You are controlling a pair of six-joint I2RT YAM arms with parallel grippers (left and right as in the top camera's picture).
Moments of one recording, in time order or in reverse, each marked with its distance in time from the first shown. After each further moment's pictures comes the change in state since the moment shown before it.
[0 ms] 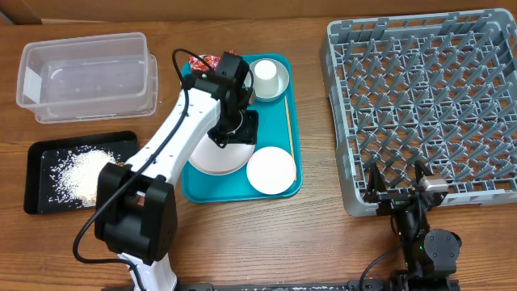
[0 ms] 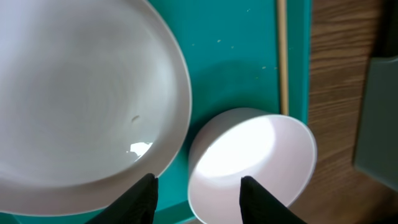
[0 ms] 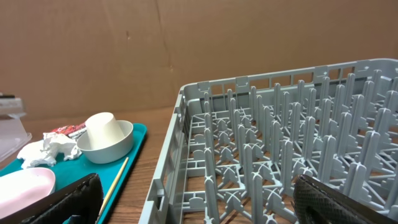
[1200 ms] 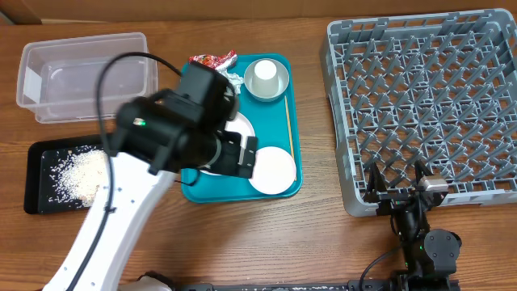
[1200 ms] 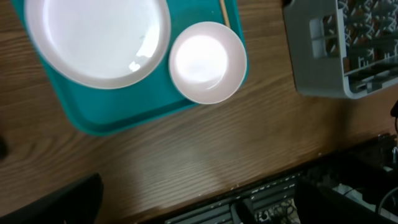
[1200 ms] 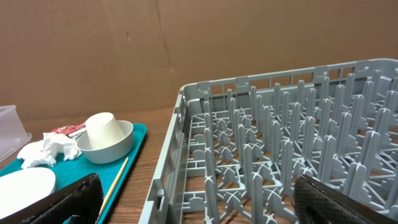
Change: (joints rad) left arm -0.120 -0.454 0.112 -0.386 -0.088 -0.071; right arm 0.000 0.000 0.000 0.000 0.000 0.000
